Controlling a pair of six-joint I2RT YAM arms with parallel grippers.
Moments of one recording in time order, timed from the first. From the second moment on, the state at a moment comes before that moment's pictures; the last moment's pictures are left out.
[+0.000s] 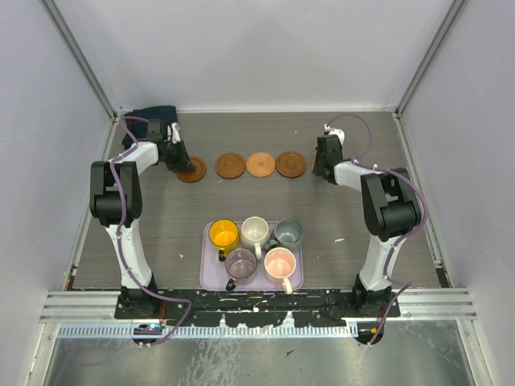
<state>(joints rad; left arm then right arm) -0.02 2.08 1.48 -0.40 0.32 -0.30 0.22 1.90 1.11 0.02 0.26 0.33</state>
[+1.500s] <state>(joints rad) -0.28 2.10 1.53 -0.21 0.42 -0.29 0.28 1.86 1.21 0.02 0.09 0.30</state>
